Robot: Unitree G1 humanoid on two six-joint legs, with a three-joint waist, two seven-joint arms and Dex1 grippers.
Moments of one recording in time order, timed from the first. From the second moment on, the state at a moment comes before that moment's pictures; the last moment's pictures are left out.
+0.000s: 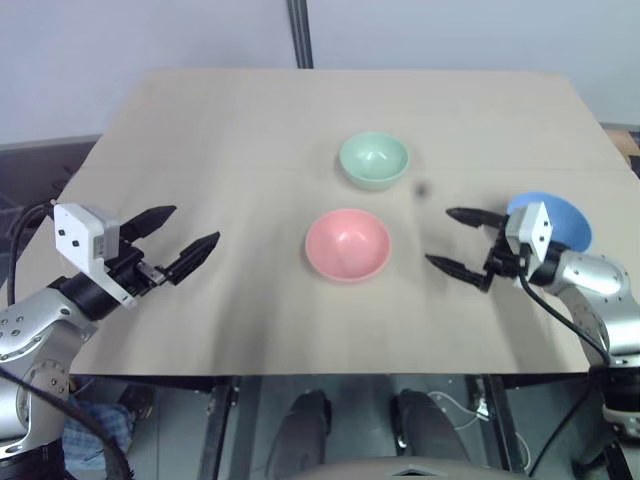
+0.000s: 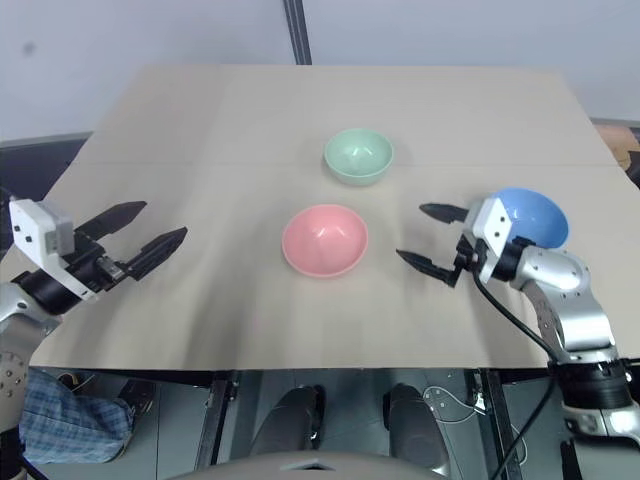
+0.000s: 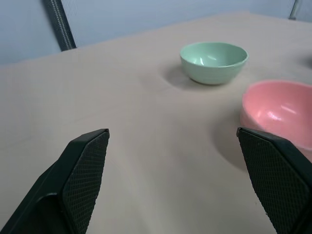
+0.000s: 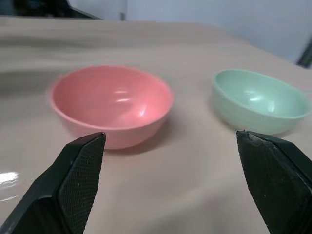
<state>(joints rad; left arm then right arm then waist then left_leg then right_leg) 0.11 0.74 0.58 -0.39 -0.67 0.43 -0.75 -0.35 -0.61 -0.01 -0.10 0.34 0.17 0.91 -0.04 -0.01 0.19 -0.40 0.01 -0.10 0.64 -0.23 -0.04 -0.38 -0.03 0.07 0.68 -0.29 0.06</state>
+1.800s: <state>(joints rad) 0.10 0.77 0.46 -0.42 -0.65 0.41 -0.86 -1.20 -0.17 0.38 0.96 -0.32 0.06 0.73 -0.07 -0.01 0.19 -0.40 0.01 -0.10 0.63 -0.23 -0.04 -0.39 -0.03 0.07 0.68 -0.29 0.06</state>
